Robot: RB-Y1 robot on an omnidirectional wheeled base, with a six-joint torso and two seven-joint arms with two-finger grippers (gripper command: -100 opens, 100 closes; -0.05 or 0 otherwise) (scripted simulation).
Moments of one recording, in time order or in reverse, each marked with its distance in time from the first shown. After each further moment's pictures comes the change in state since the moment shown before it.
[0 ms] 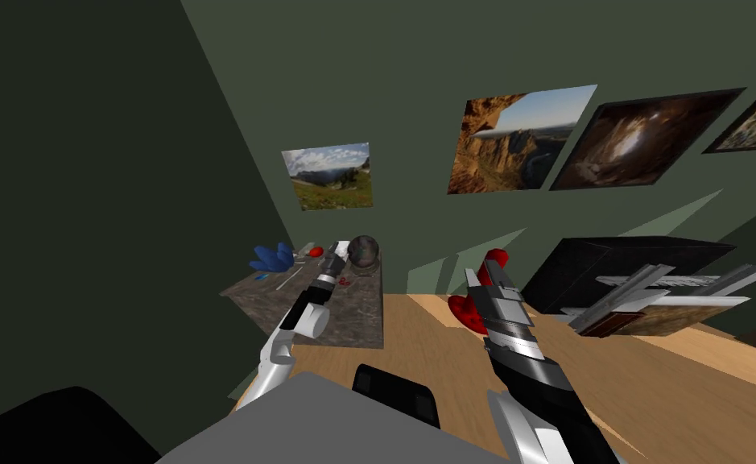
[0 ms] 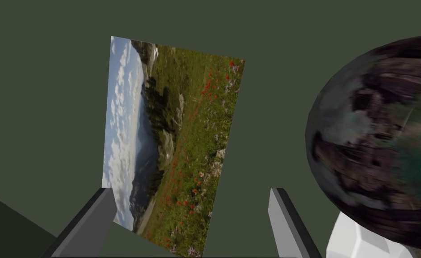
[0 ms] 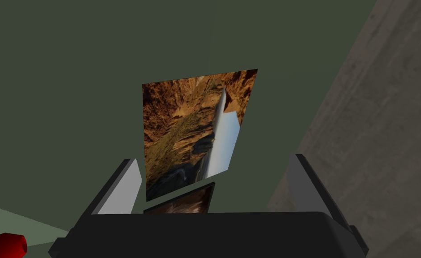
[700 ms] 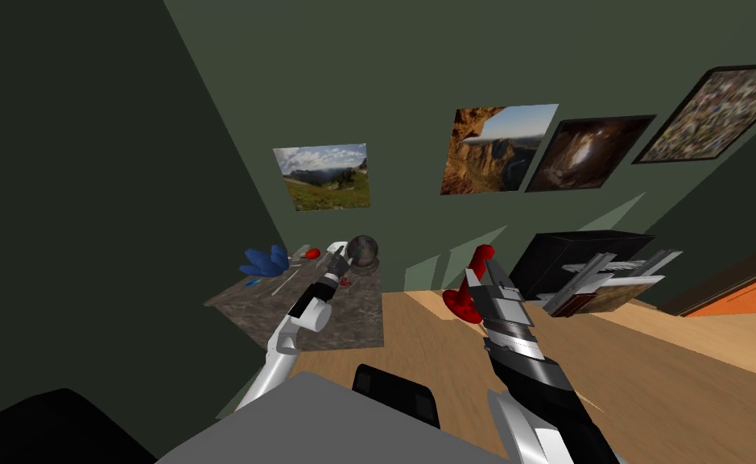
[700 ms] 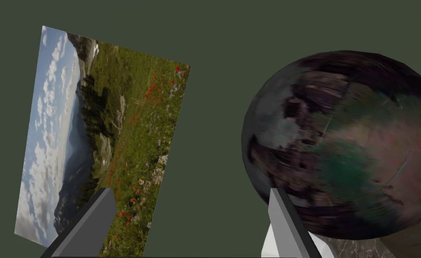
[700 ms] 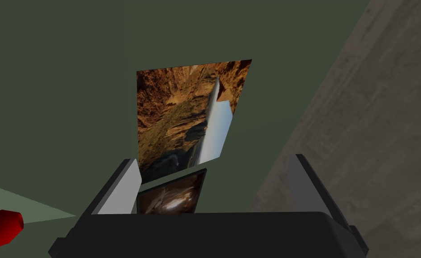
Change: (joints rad) left arm -0.051 0.022 0.004 0.056 0.054 0.173 0.061; right arm 0.000 0.000 0.000 0.000 0.000 0.000 0.000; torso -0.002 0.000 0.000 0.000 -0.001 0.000
